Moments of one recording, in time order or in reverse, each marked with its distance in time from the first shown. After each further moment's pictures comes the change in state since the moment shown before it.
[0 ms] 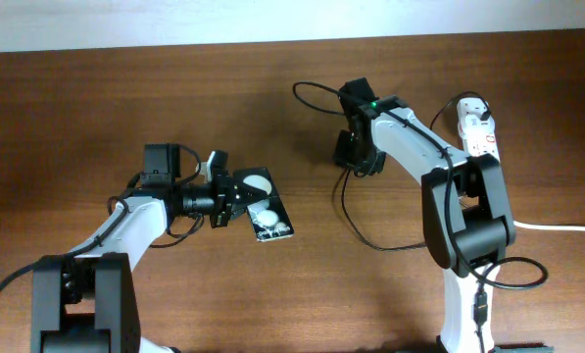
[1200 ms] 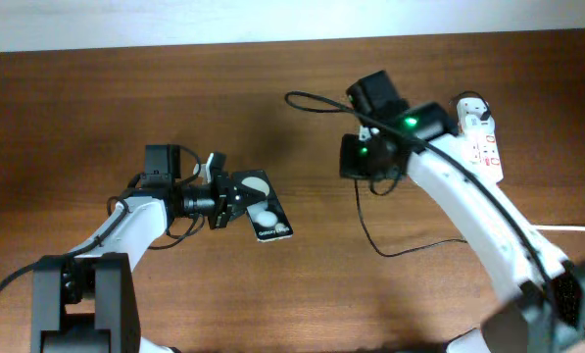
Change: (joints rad) left arm 0.000 0.000 0.000 -0.023 -0.059 0.000; right arm 0.098 -0.523 -0.066 -0.259 -0.056 -0.125
